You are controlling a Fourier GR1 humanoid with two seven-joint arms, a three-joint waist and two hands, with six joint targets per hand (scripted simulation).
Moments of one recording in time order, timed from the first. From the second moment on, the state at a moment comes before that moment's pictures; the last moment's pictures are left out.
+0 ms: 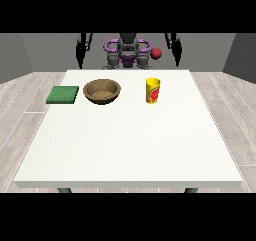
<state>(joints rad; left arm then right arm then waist) 0.02 0.14 0.00 -1.59 -0.01 0.02 0.01 0.00 -0.12 -0.01 -1.55 0.02 0.00 0.00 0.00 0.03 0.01</state>
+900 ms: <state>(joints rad) -0.05 0.02 -0.05 -1.85 0.24 0.06 0.35 -0.13 -0.01 0.37 -1.80 -0.02 -0.35 0.39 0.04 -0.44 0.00</state>
